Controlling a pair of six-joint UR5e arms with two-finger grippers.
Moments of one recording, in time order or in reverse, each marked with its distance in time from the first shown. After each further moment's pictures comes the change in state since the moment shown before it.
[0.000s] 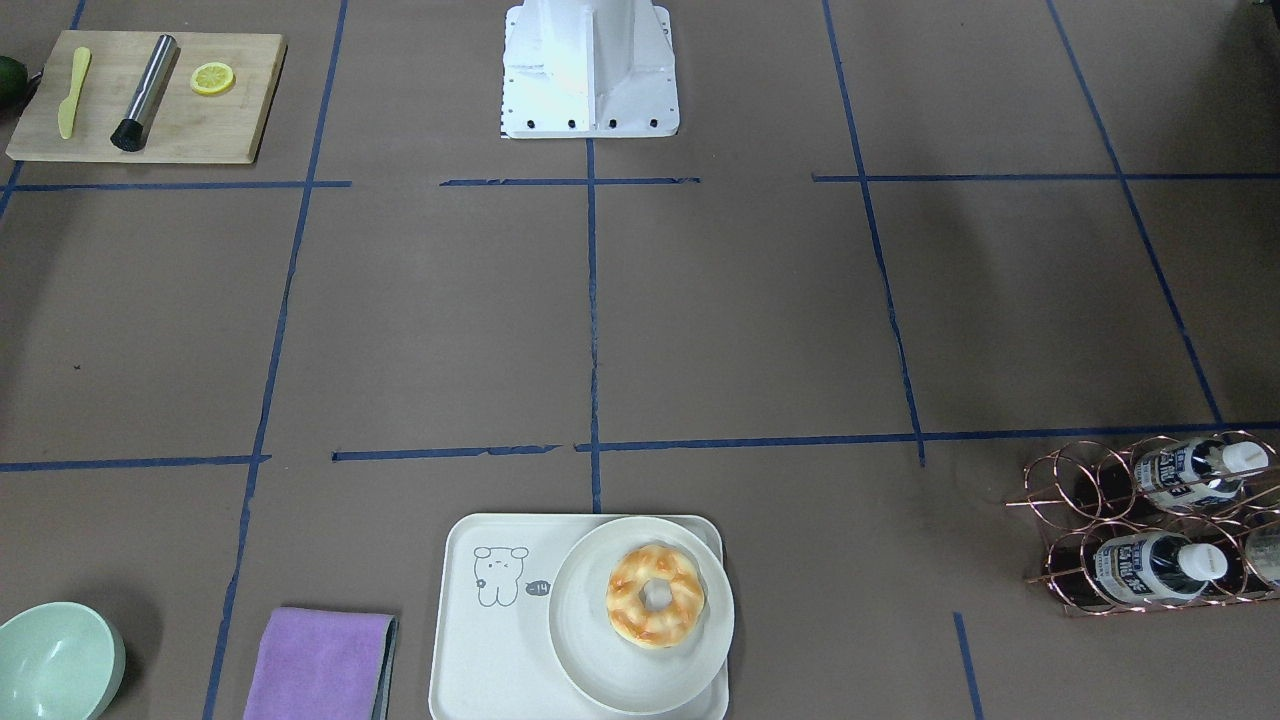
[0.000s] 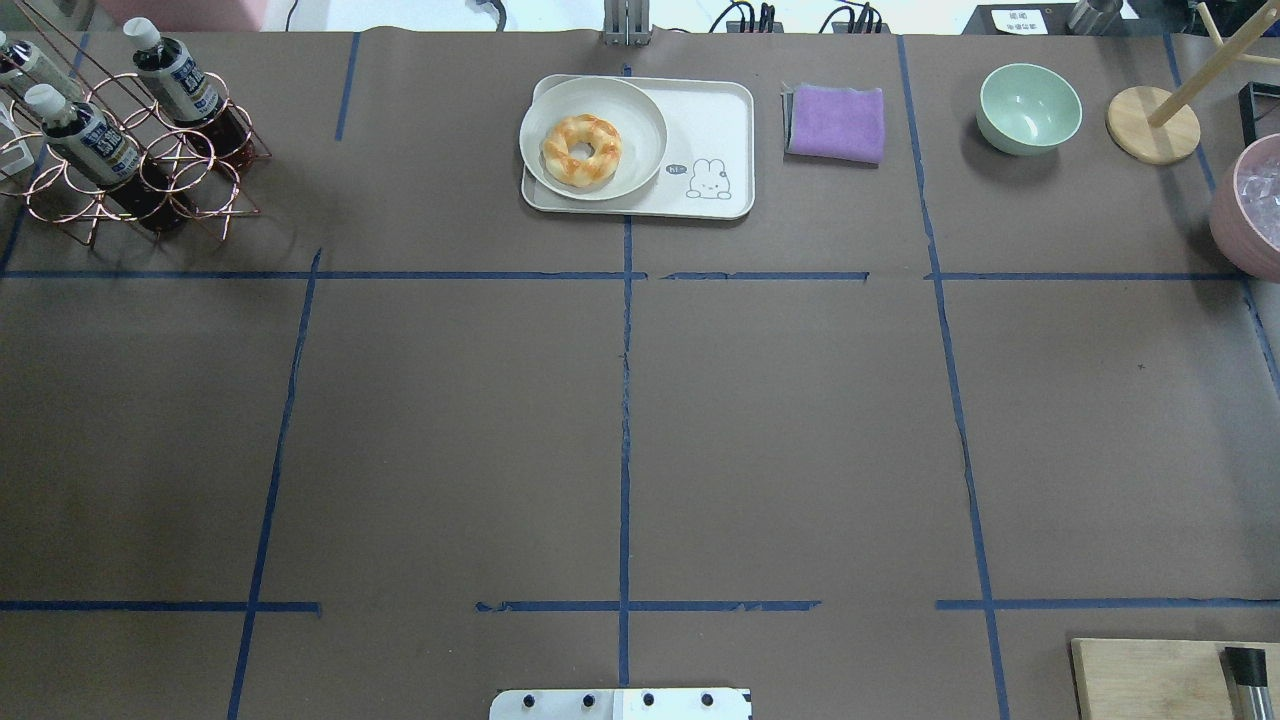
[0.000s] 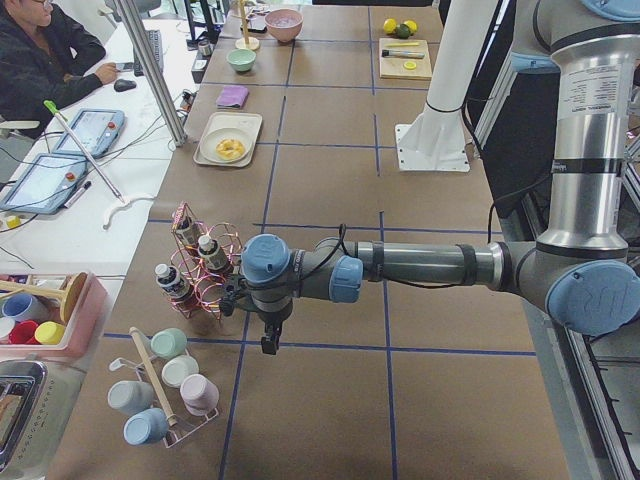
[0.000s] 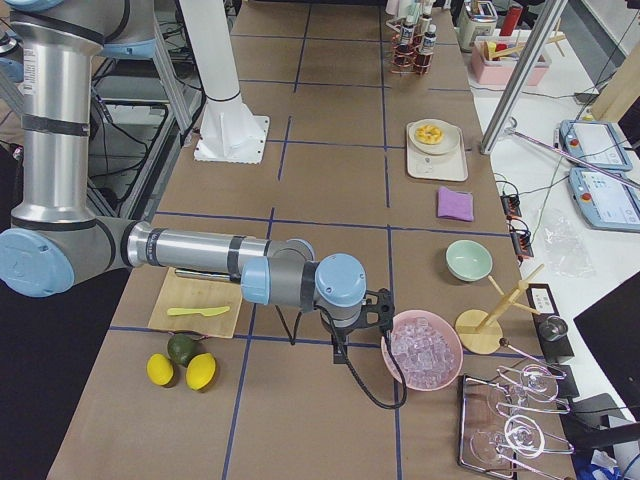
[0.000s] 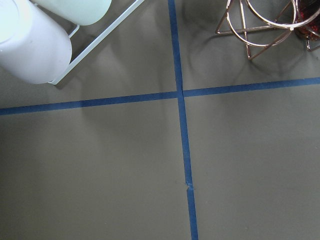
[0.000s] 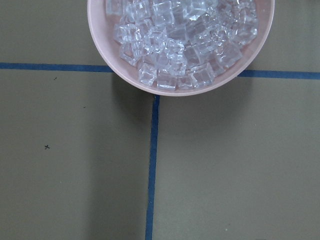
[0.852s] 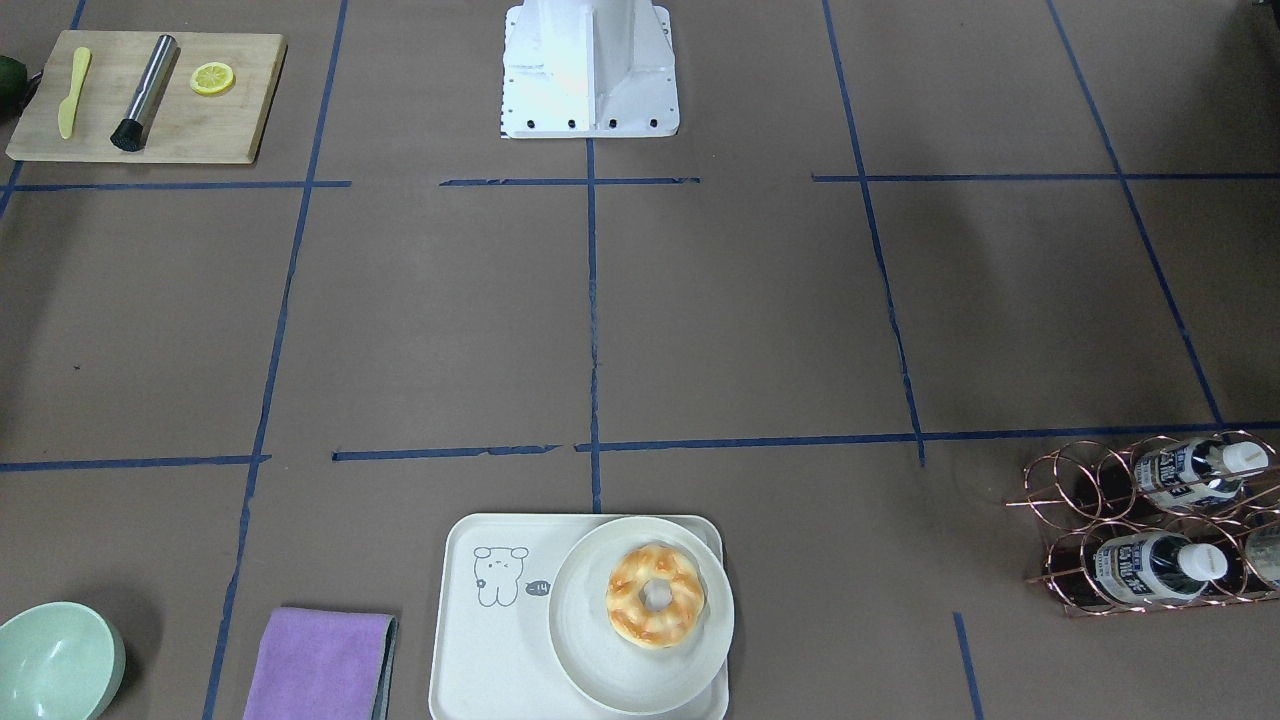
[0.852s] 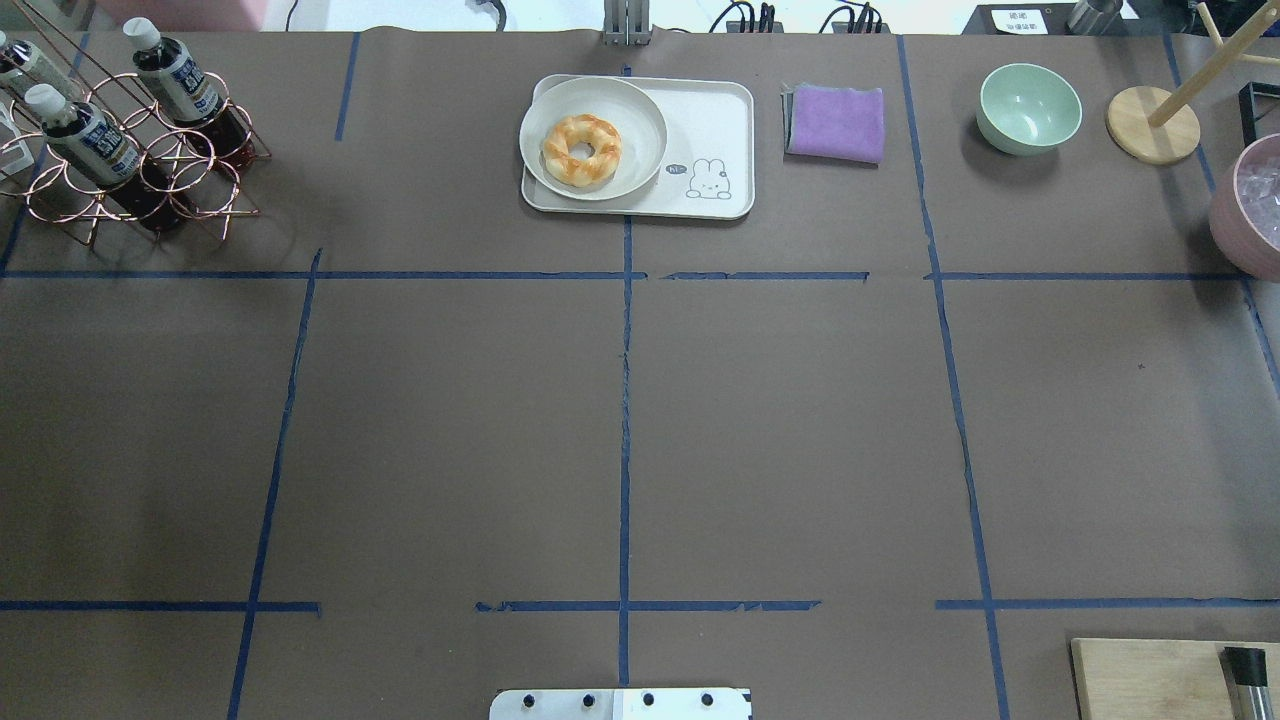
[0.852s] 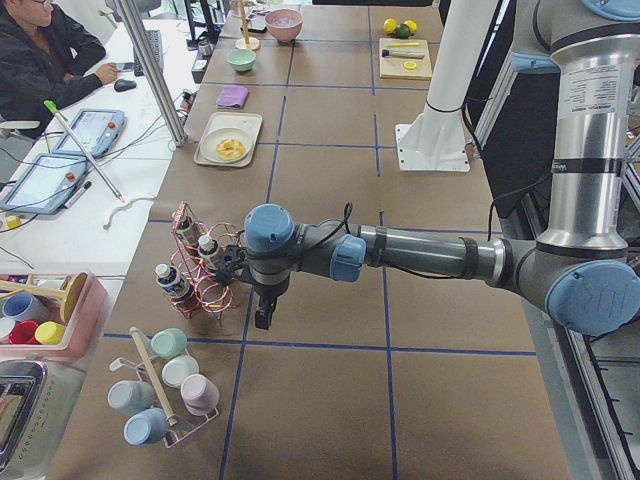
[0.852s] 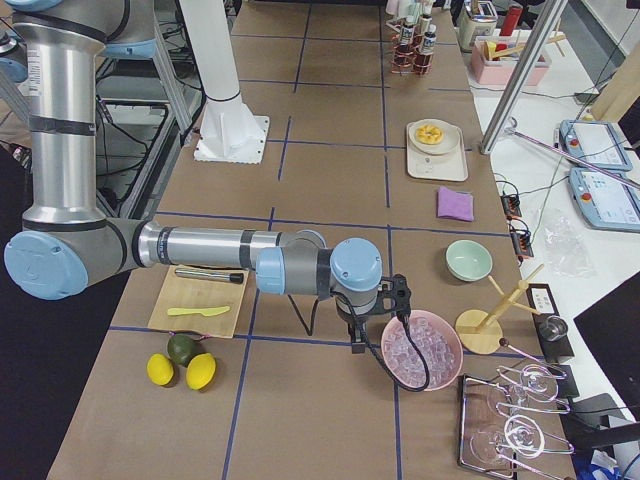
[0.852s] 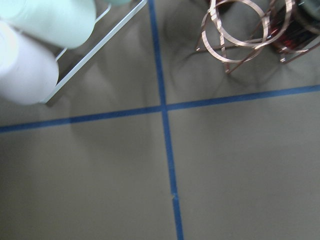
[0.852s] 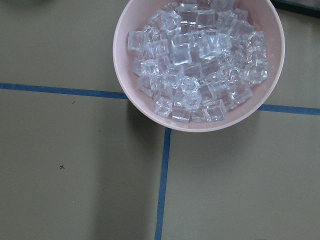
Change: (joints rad) left arm 0.003 0.000 -0.149 -0.005 -0.008 -0.070; right arm 0.000 0.050 0.004 0.000 0.002 -0.001
